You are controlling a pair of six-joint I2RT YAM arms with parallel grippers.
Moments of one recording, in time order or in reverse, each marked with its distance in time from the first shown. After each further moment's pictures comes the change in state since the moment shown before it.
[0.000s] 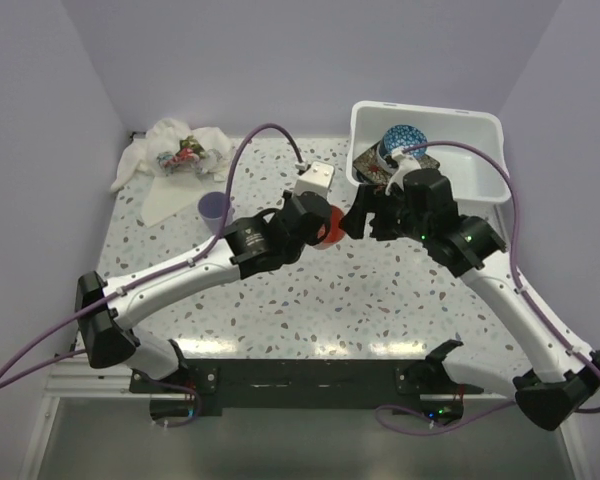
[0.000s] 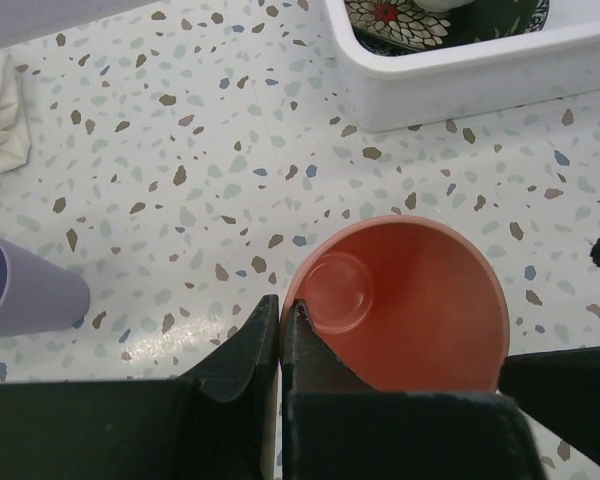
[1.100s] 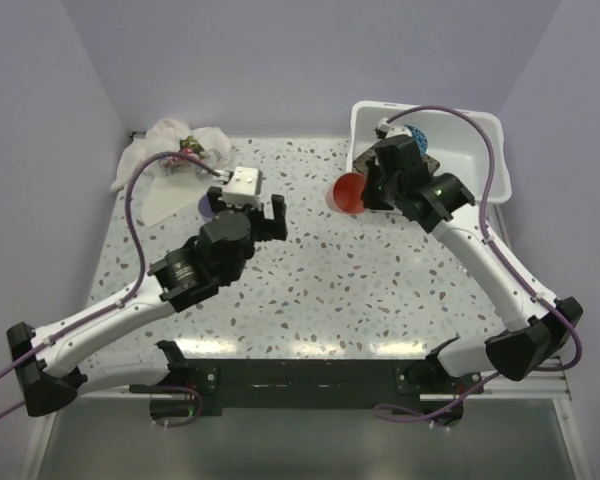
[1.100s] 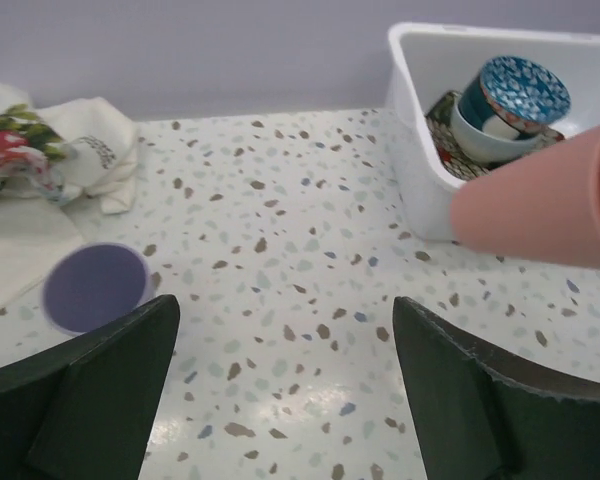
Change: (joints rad) left arm 0.059 -0.393 -0.368 0.341 -0.068 0.100; right arm 0.027 0.290 0.270 -0.139 0.309 -0.041
